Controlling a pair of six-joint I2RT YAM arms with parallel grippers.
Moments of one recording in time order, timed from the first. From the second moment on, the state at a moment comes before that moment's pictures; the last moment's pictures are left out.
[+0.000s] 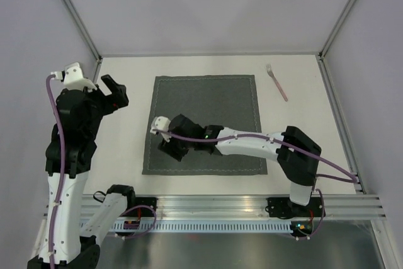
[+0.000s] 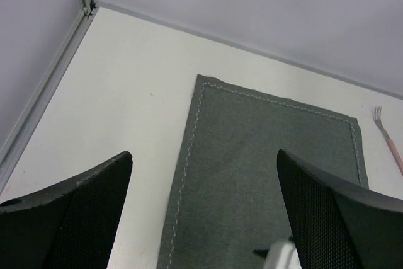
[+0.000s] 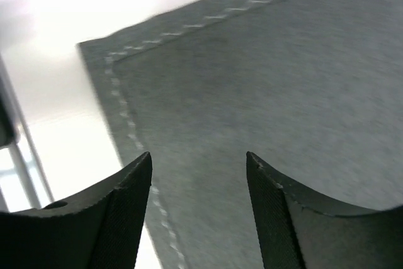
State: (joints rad) left arm -0.11 0.78 1.25 -0.69 -0.19 -0.31; right arm 1.11 1.82 1.33 -0.22 -0.02 -0.08
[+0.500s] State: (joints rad) left arm -0.11 0.87 1.41 -0.74 -0.18 -0.32; right arm 1.37 2.12 1.58 -0.15 0.13 -0.06
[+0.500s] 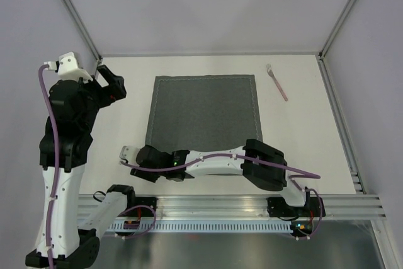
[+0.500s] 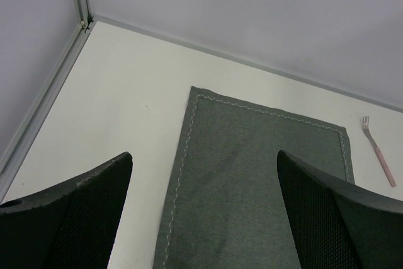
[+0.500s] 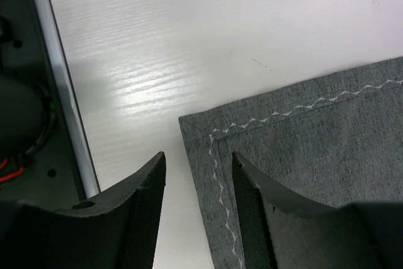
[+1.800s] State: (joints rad) left arm -0.11 0.91 1.41 -0.78 -0.19 -0.32; right arm 1.44 2.38 1.86 -0.30 0.36 0.03
